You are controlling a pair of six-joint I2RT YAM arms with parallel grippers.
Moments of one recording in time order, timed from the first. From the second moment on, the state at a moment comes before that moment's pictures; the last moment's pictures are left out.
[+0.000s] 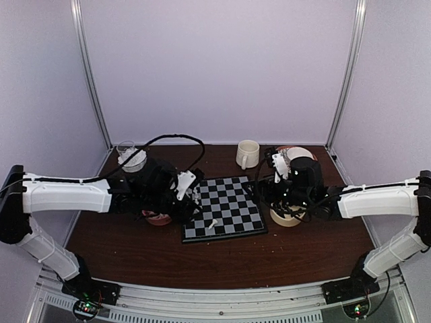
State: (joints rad) left arm -0.92 1.49 0.95 -0.21 0.03 -0.12; right arm 0.77 1.38 0.70 0.33 0.08 0.31
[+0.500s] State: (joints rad) left arm -0.85 1.24 0.72 0.06 -0.17 -0.17; right arm 0.93 1.43 0.86 0.10 -0.10 0.04
